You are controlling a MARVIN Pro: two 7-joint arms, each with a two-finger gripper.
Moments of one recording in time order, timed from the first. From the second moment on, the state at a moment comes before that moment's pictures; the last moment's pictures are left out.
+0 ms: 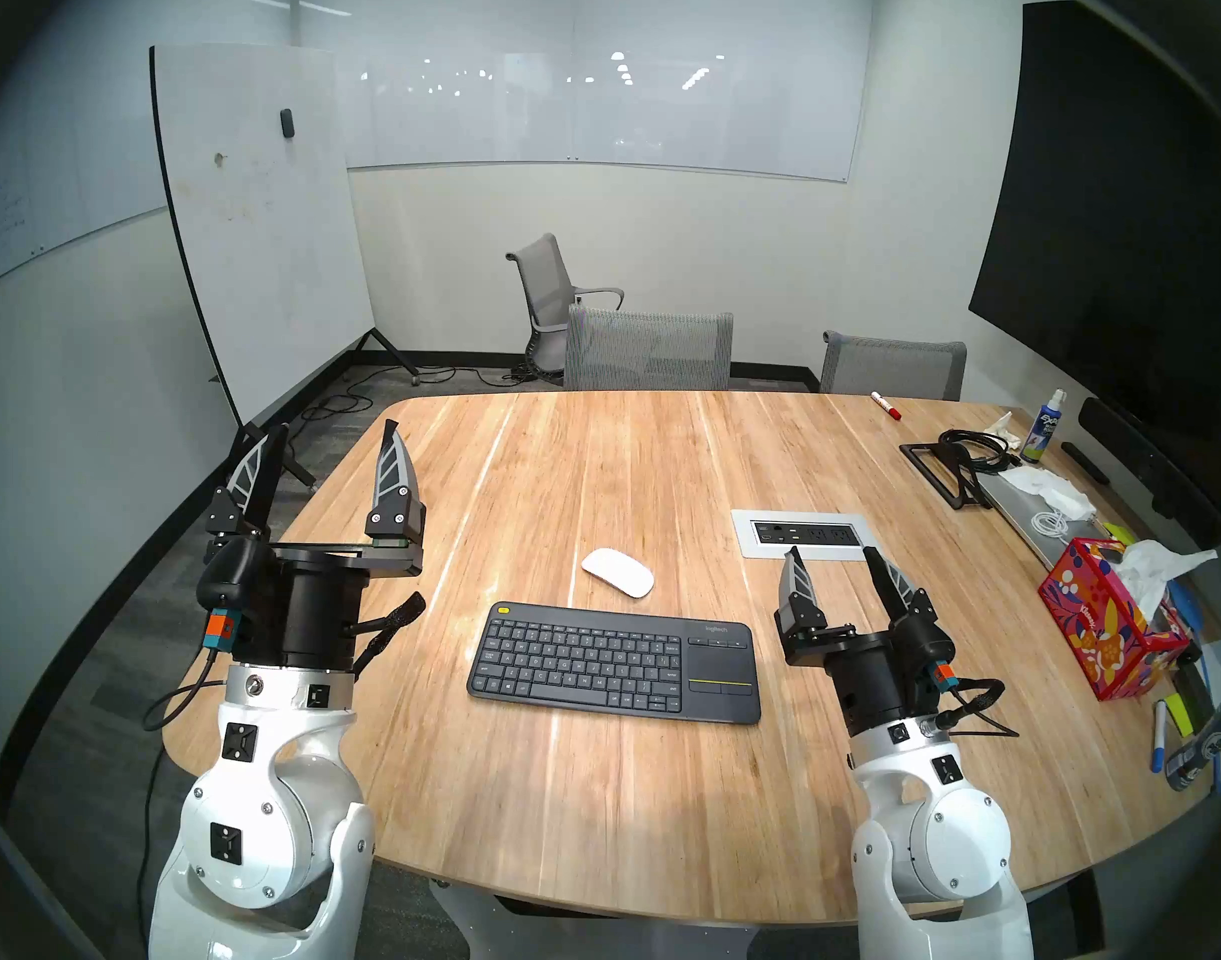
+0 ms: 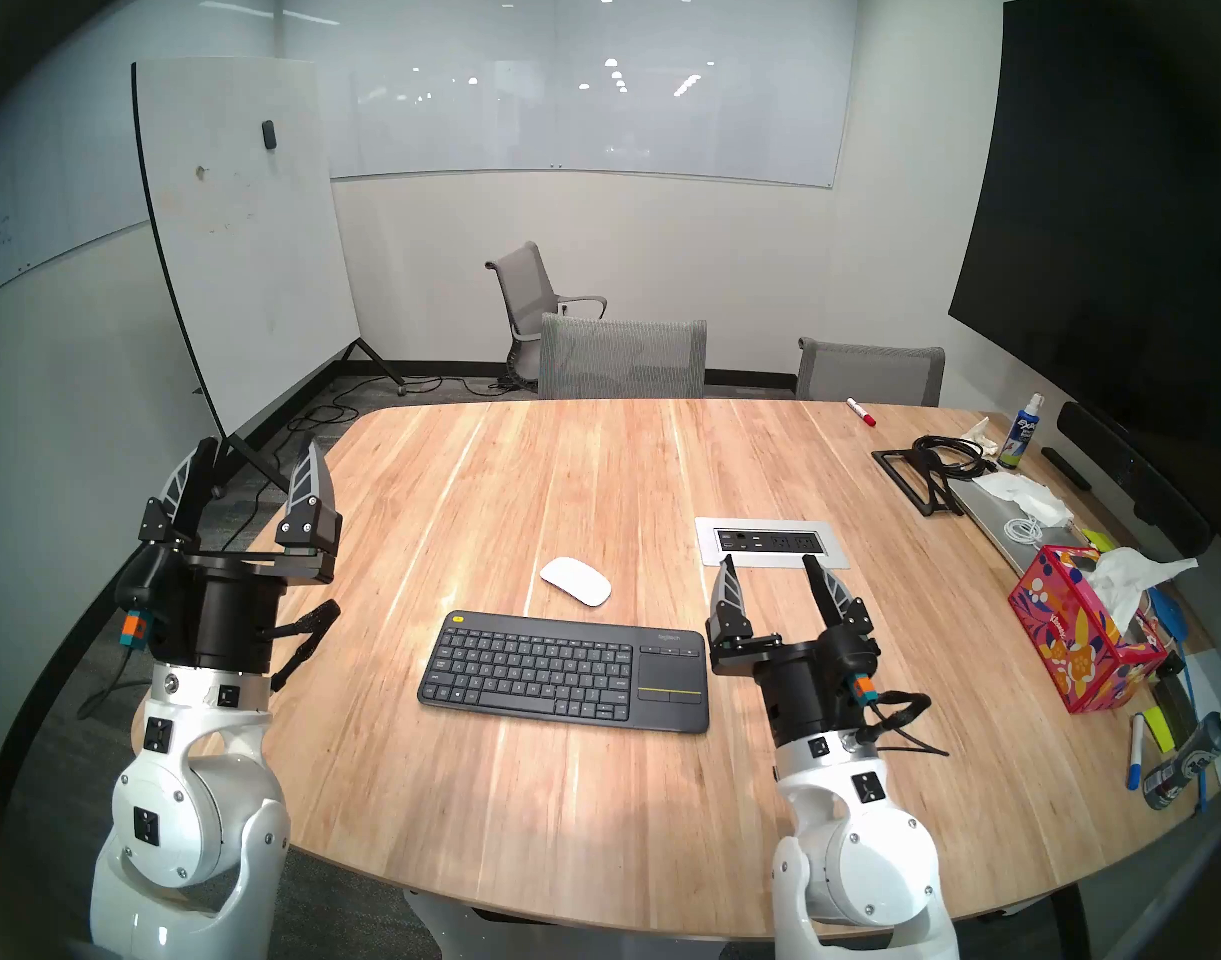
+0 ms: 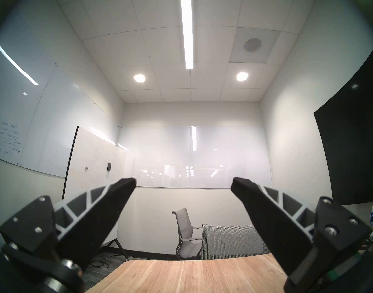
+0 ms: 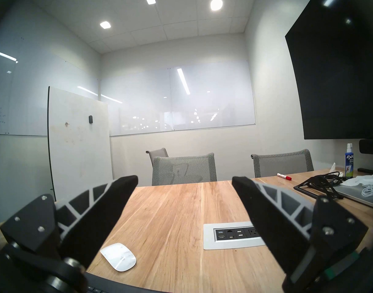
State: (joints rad) left arm 2.18 -1.46 -1.60 -2.38 -0.07 -0.37 0.10; right arm -2.16 -1.63 1.63 -2.16 0.09 -0.24 0.19
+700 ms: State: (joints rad) left arm 2.18 -1.46 -1.60 -2.38 -0.07 -0.37 0.10; right arm -2.07 -1.62 1.58 -2.07 -0.01 -0.19 0.14
